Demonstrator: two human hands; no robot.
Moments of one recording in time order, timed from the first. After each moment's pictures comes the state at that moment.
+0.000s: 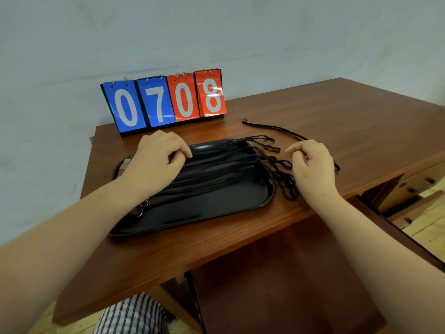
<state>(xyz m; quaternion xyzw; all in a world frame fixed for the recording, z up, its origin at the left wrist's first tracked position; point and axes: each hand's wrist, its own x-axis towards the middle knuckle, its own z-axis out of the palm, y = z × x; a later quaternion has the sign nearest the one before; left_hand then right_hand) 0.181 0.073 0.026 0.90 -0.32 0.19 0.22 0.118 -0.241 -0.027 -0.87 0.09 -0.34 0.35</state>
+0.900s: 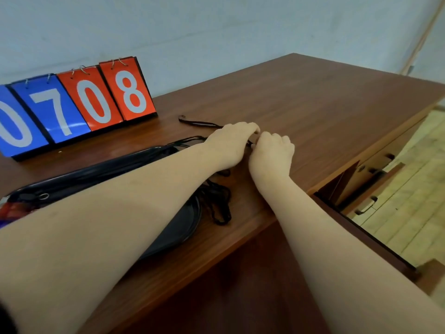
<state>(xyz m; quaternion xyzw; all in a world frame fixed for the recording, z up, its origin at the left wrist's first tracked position) 0.263 -0.239 -0.020 0.89 -0.45 -0.01 0.10 0.184 -0.323 -0.050 -0.93 0.29 -0.20 0.14</state>
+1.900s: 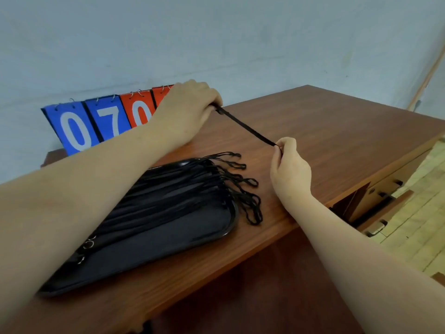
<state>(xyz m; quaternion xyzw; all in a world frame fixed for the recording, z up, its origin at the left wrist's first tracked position) 0.257 -0.096 0.104 0.84 -0.44 0.29 0.09 0.153 -0.300 -0.036 -0.88 0.15 -0.37 0.25</state>
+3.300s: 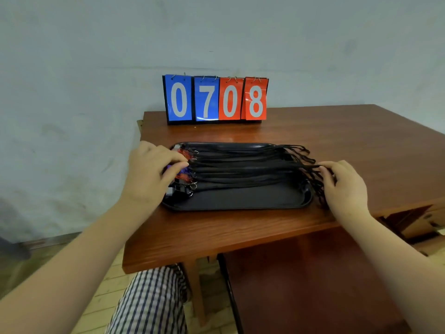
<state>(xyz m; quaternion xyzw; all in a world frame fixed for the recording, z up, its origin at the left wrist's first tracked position) 0.123 0.175 -0.006 0.87 -0.22 0.34 0.28 0.105 -0.225 -0.033 -0.93 0.06 -0.31 0.20</state>
